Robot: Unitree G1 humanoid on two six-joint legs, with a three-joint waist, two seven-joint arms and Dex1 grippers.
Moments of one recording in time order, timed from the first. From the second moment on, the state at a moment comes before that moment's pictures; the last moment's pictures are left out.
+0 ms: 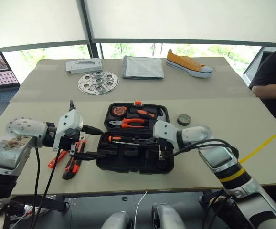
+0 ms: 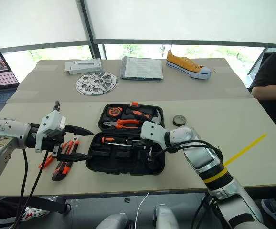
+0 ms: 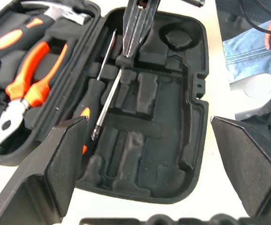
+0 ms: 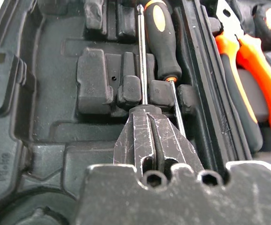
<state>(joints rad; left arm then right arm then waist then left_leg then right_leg) -0.38 0.98 0.02 -0.16 -0.47 0.45 -1.37 -0.61 -0.52 0.39 -0.07 0.05 0.42 1.04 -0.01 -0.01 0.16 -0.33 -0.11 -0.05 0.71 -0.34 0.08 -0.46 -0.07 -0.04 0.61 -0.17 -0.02</state>
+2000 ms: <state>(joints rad) 0.34 0.90 0.65 -0.28 -0.44 0.60 -1.05 -0.57 -0.70 -0.01 -0.40 0.60 0.76 1.20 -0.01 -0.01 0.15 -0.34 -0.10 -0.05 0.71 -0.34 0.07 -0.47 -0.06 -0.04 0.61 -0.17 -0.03</state>
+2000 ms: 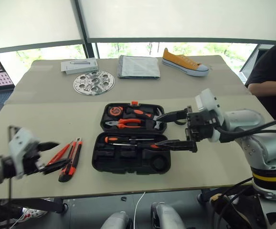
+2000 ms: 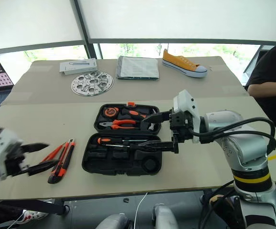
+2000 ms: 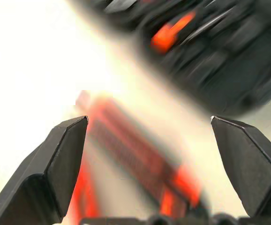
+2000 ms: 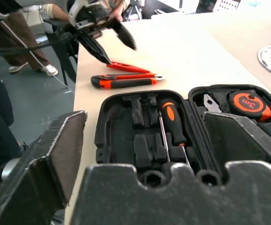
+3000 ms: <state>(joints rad) -0.23 1.11 0.02 0.07 -0.23 0.74 -1.04 -0.43 -0.75 -0.02 -0.59 0.66 0.71 1.04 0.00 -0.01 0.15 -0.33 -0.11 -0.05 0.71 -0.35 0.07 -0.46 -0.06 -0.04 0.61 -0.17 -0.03</state>
